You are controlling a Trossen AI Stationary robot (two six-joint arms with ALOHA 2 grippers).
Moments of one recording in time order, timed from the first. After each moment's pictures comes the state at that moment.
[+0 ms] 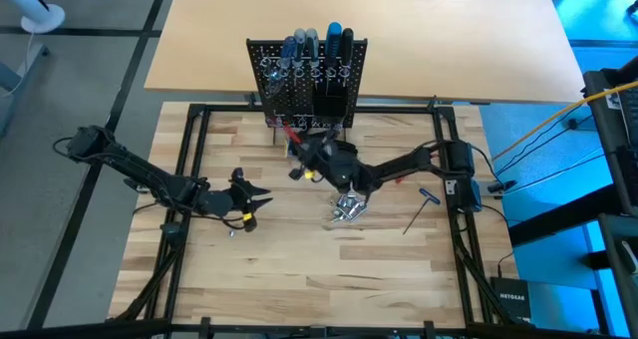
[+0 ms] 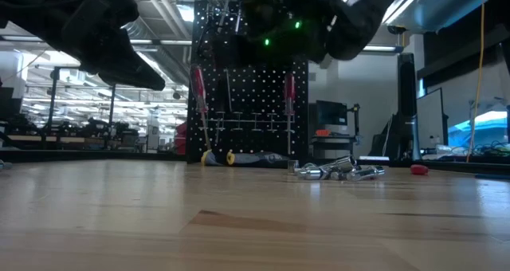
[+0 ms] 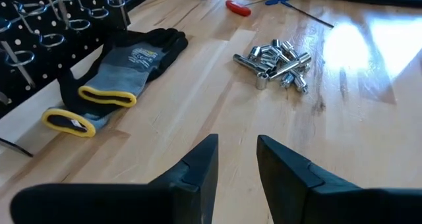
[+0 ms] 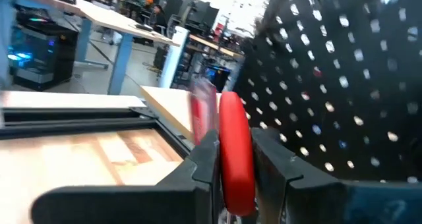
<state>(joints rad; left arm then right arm) -0.37 1.03 0.36 0.13 -0.66 -0.35 -0.03 2.02 1.15 0.99 0.70 -0.41</state>
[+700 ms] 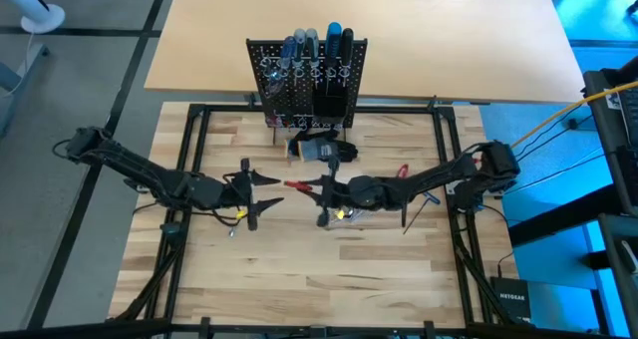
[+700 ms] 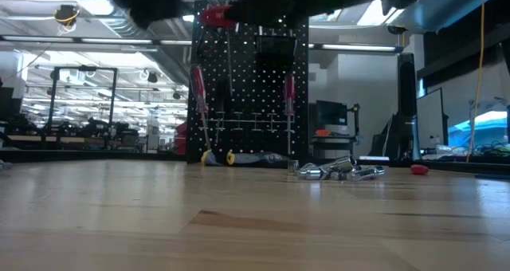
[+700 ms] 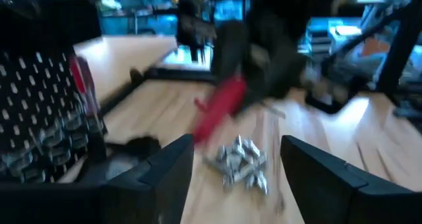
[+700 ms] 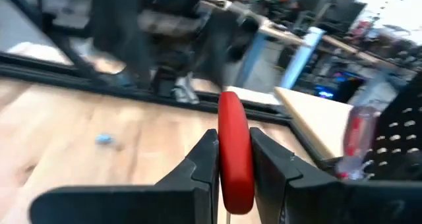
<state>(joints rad) -0.34 1.02 0.53 0.30 -0.59 -0.07 0.17 1.71 0.99 0.60 0.38 -0.27</state>
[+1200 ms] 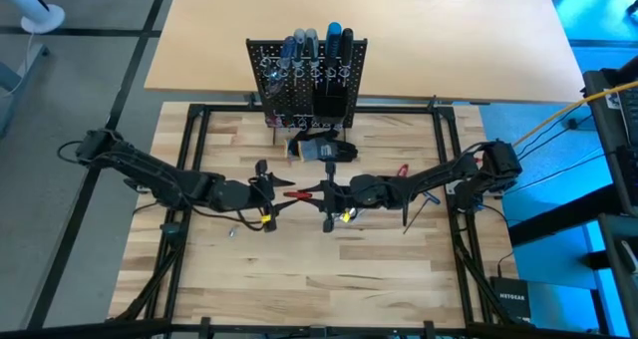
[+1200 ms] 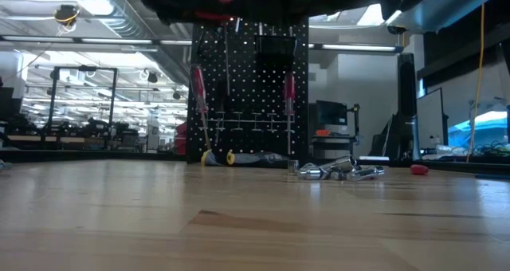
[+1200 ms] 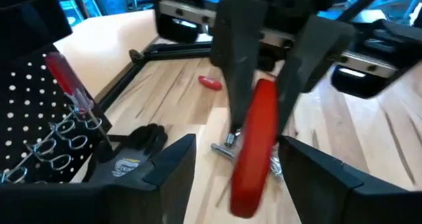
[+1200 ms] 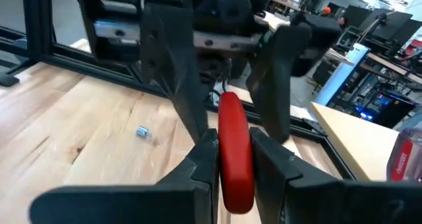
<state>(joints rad) -0.30 1.23 0.74 0.12 -0.57 -0.03 0.16 1.70 0.96 0.60 0.22 -0.32</state>
